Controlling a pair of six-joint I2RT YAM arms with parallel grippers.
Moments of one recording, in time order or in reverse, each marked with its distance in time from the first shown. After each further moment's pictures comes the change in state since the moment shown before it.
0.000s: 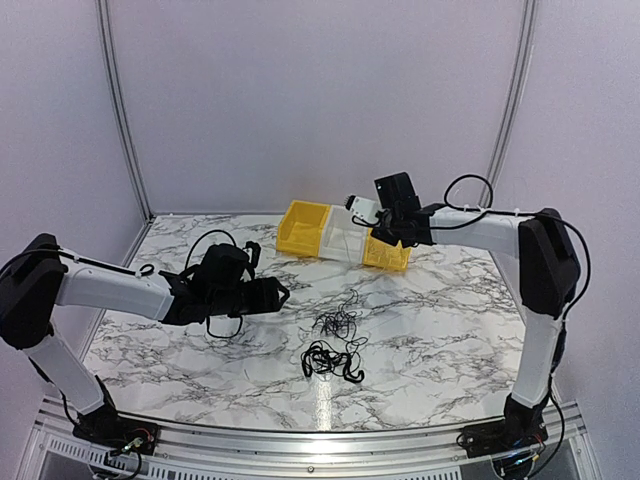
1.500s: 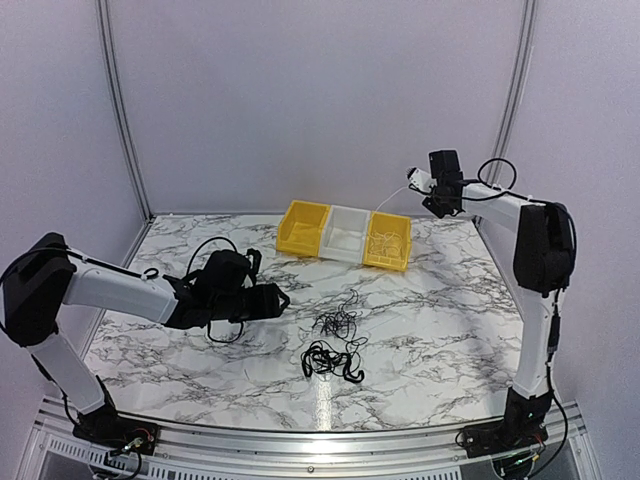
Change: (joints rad) left arm 0.000 0.030 -0.020 0.018 0.017 -0.023; right arm -0.360 0.180 0.342 -0.141 -0.005 0.042
